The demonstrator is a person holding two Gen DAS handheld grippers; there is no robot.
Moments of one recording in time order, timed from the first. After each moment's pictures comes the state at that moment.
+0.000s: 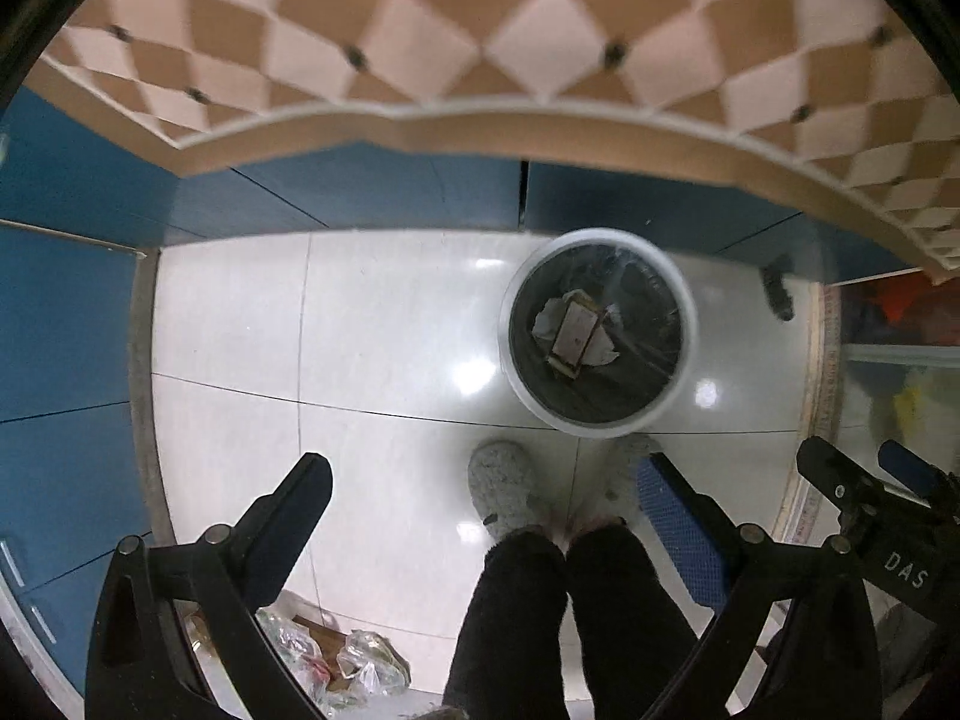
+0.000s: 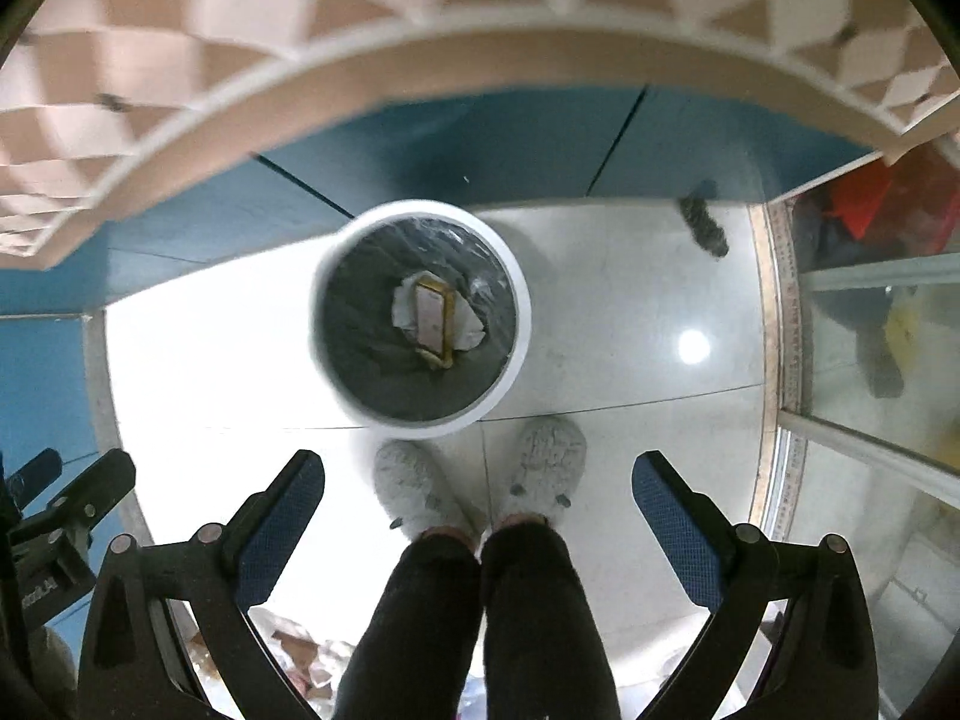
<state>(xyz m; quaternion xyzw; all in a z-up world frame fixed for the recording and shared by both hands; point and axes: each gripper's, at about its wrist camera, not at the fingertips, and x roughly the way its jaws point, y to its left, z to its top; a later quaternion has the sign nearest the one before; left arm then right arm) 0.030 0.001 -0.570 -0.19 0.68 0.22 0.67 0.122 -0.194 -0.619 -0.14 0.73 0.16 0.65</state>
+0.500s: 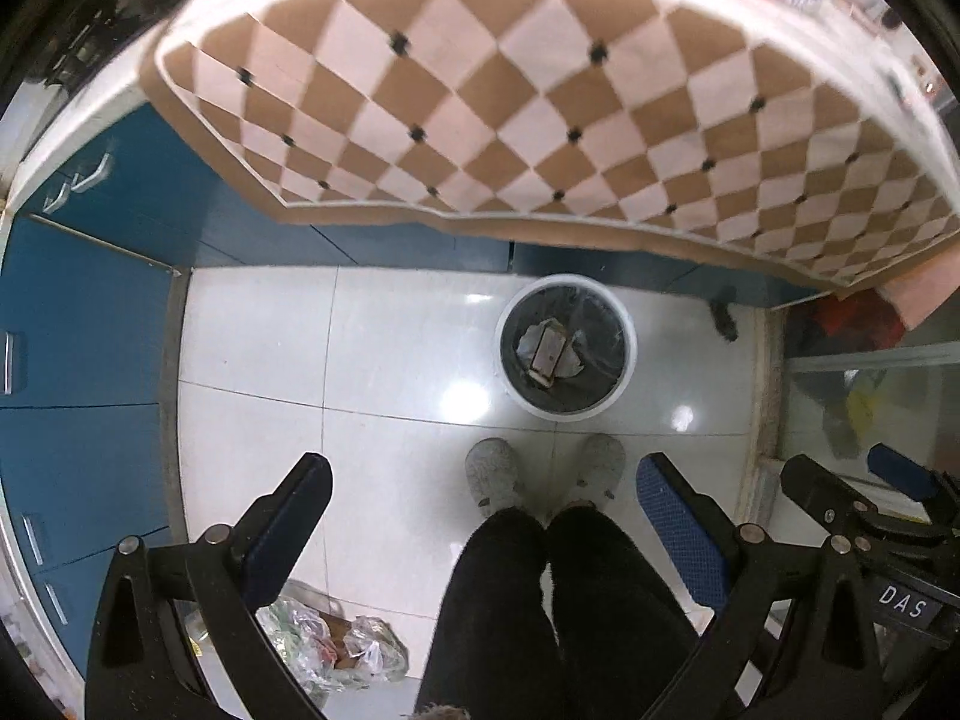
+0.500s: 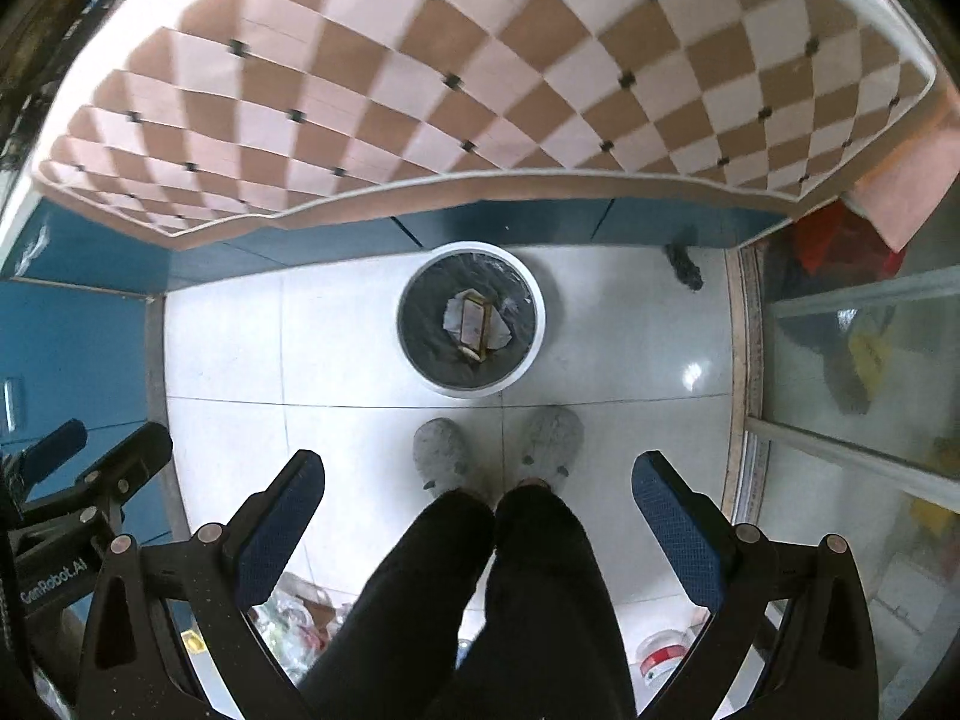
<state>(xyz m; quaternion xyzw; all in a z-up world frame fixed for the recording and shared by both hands) -0.006 -0.009 -0.402 -0.20 0.64 0.22 0.70 0.085 -0.192 -0.401 -0.15 0.71 0.20 0.66</state>
